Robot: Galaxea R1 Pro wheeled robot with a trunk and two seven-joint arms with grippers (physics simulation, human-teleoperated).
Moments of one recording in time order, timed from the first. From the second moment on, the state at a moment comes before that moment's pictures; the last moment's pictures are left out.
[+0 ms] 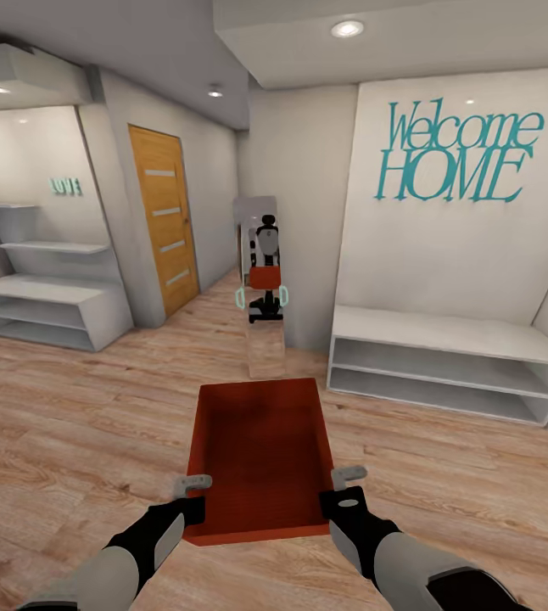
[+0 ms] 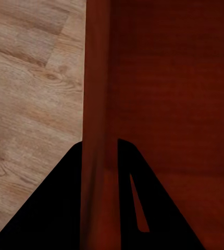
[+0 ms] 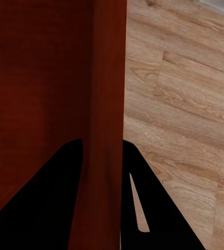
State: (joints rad) left arm -0.67 -0.06 0.02 -0.24 0.09 0.18 0.10; right arm -0.75 0.17 0.12 -0.07 0.04 0.03 -0.28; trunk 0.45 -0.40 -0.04
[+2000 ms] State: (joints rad) left arm -0.67 -0.06 0.02 -0.24 0.09 0.18 0.10; right arm -0.75 0.17 0.12 -0.07 0.04 0.03 -0.28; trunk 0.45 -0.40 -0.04
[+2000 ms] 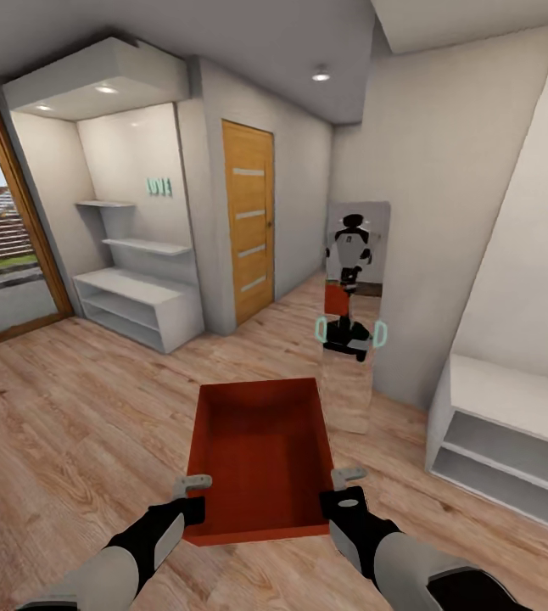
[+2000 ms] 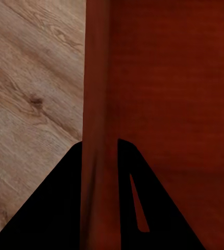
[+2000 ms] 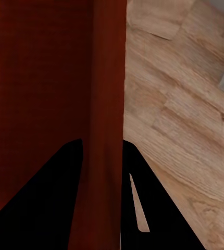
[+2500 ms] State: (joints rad) left arm -0.67 -0.06 0.02 -0.24 0.09 0.18 0.10; right arm -0.75 0.17 0.12 -0.07 0.04 0.03 -0.28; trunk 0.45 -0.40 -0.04
